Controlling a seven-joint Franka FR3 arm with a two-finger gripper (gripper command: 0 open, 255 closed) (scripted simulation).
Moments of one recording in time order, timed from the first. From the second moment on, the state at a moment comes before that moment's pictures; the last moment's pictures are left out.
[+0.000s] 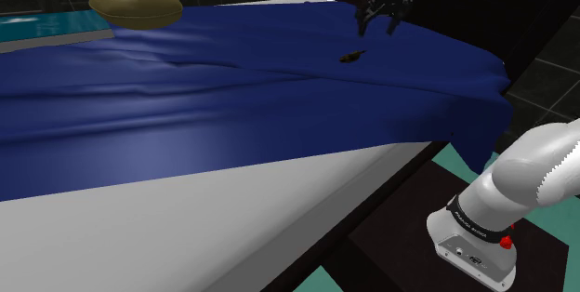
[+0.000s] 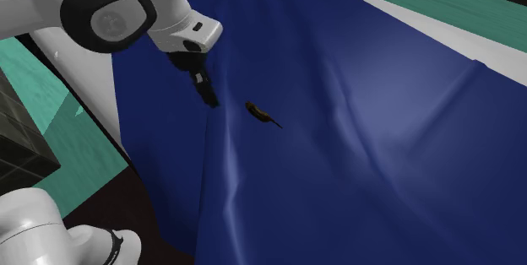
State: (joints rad) arm -0.14 -0.39 0.07 -2.13 -0.09 1.86 0.42
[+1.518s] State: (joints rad) arm -0.27 0.09 0.04 -1.92 -0.11 2.01 1.05
